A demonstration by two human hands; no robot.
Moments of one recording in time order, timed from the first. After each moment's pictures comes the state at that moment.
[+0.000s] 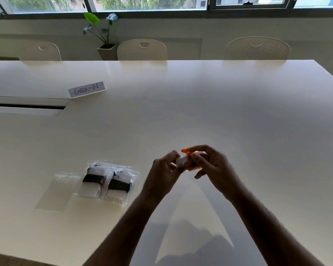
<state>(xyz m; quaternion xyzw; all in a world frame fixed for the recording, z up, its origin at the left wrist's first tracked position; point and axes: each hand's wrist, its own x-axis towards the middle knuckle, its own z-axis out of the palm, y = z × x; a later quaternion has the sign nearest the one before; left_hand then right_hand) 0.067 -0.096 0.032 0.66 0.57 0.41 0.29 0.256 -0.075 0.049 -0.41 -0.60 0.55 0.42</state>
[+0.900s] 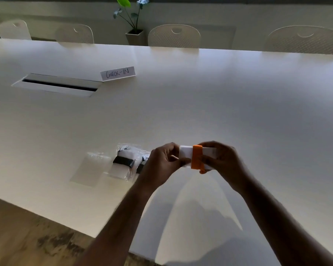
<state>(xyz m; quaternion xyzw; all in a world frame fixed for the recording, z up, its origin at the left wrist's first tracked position) -0.017 -0.119 0.042 0.57 0.62 0.40 0.36 0.201 -0.055 0.026 -0.37 -0.61 0.59 0.39</state>
